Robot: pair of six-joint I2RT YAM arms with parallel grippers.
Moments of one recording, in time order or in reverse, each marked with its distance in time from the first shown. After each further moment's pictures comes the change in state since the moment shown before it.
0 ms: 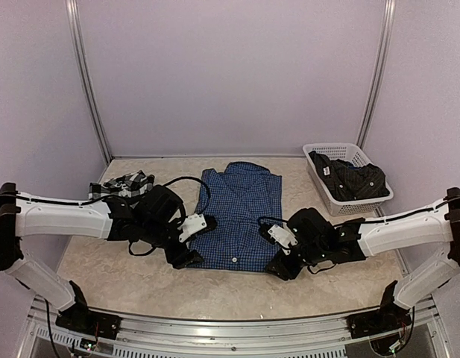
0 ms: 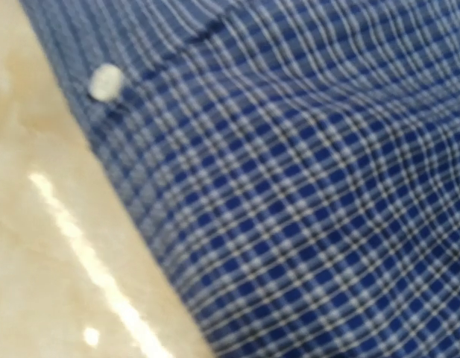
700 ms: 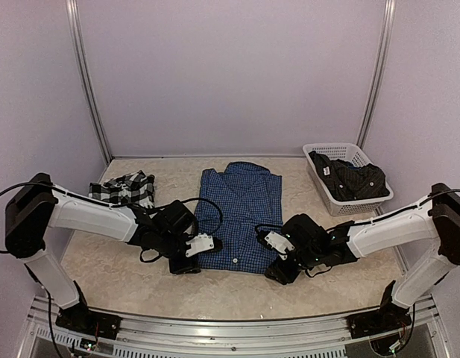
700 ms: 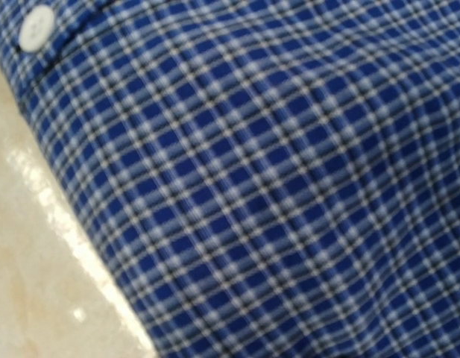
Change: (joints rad) left arm -0.005 0.203 0.016 -0.003 -0.025 0.164; right arm 0.003 0.108 0.000 0.022 0.024 -0.013
